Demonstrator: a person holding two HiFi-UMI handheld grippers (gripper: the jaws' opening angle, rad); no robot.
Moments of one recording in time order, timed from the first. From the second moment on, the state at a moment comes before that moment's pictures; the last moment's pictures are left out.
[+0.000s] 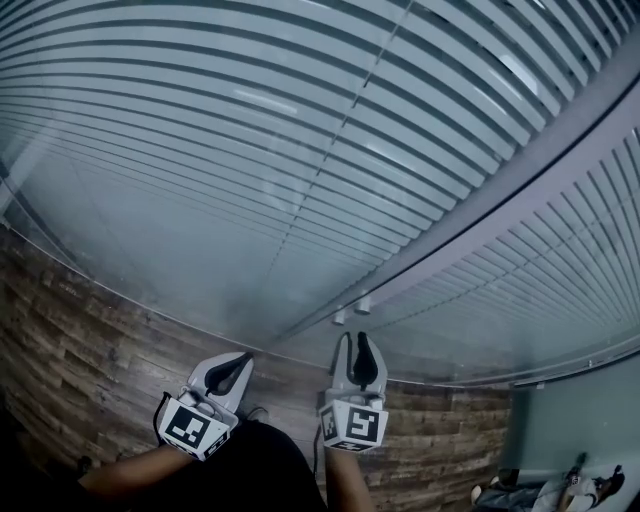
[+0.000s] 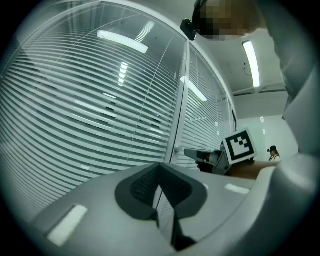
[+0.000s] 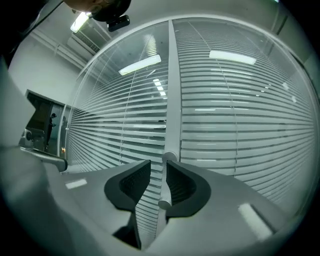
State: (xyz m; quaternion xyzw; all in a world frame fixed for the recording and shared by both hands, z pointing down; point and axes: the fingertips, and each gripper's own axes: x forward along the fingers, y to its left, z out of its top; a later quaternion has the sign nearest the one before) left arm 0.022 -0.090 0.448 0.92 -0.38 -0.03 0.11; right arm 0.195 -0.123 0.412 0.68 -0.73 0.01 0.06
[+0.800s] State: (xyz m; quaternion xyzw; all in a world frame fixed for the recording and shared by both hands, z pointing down) left arm 0.020 -0.108 0.448 0.91 -0.40 -0.03 0.12; right arm 0.210 -0.165 0.410 0.70 -0.70 -0.02 0.11
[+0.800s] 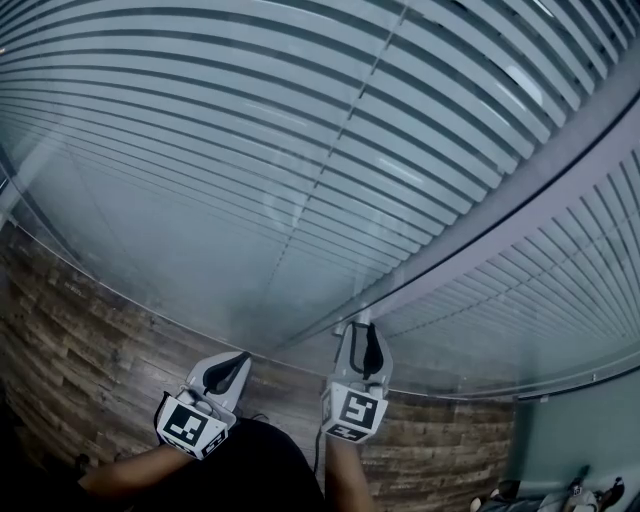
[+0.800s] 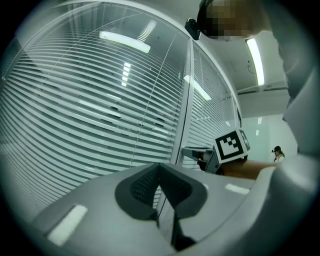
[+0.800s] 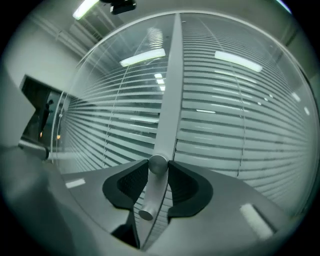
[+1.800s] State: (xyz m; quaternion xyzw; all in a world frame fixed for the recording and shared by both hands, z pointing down) left arm 0.020 -0.090 0.449 0.91 -0.39 -0.02 0.09; right arm 0.215 -0.161 0.416 0.69 -0.71 0.12 -0.02
